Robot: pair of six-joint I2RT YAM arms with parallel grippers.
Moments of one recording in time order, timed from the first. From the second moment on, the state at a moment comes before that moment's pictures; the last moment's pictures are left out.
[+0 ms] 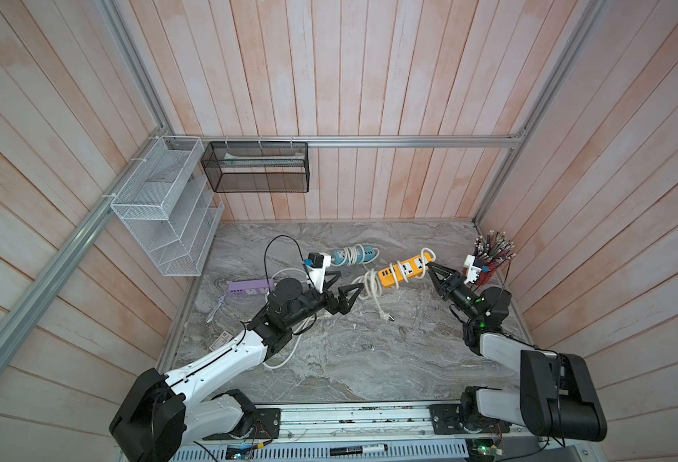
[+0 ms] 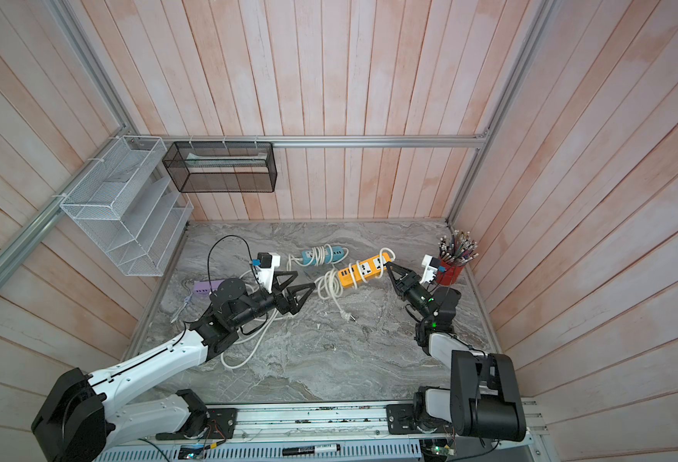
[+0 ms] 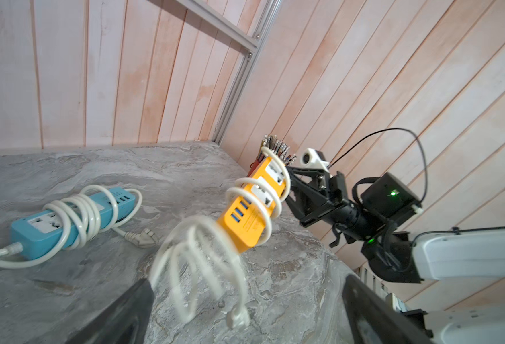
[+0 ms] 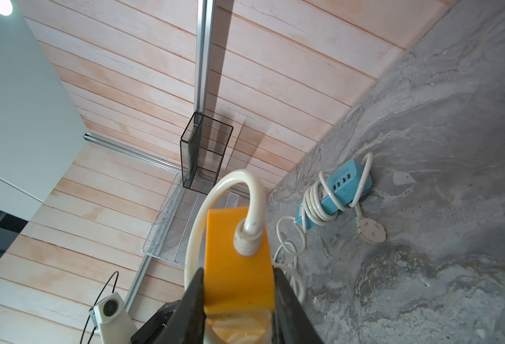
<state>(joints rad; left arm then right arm) -0.68 1.17 0.67 0.46 0.30 -0.43 -0.04 1.32 0.33 1.11 -0.71 1.36</state>
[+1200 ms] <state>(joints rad) -0.66 1.29 0.67 0.71 0.48 -0.53 0.12 1.39 0.36 1.38 -0.67 1.60</state>
